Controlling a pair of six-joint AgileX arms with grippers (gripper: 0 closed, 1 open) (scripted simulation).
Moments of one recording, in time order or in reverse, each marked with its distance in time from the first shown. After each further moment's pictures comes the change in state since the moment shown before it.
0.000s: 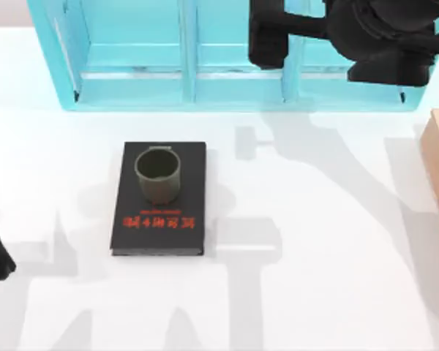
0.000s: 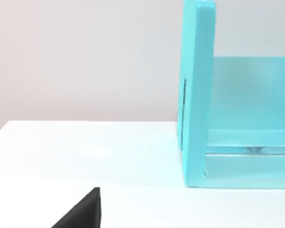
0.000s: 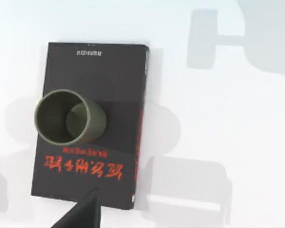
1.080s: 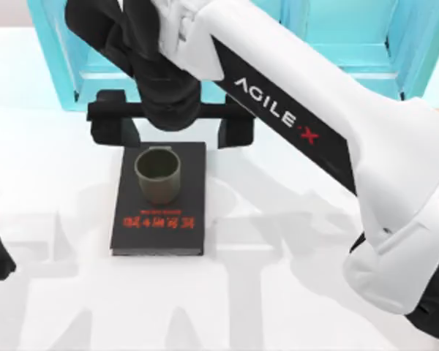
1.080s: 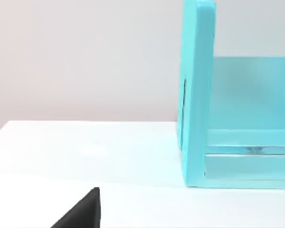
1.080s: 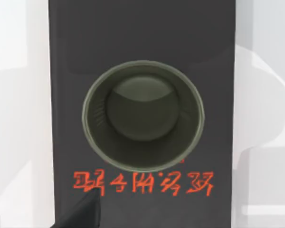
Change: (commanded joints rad) left arm 0.000 0.000 0.000 0.000 0.000 0.000; right arm 0.246 0.924 1.098 -0.525 0.180 0.282
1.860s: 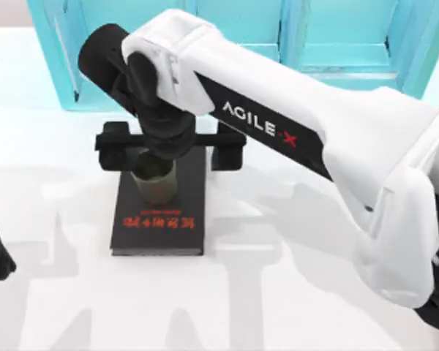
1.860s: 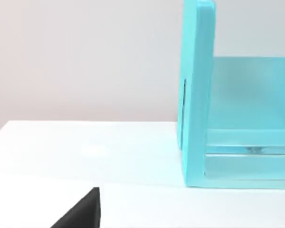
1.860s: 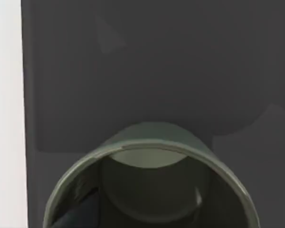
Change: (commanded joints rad) left arm 0.000 0.000 0.000 0.000 0.000 0.000; right arm -0.034 -0.037 -0.374 0.337 -0.007 -0.033
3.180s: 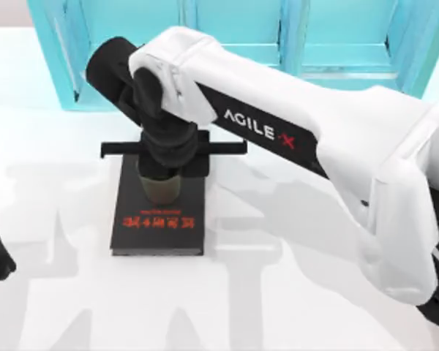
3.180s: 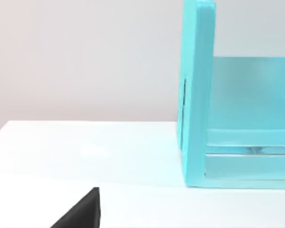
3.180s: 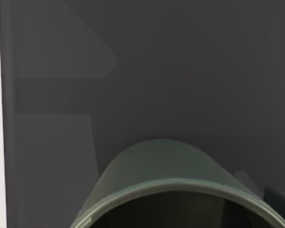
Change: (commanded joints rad) left arm 0.000 0.000 0.000 0.000 0.000 0.000; right arm -0.008 -0.008 -0.099 0.097 -0.002 -0.009
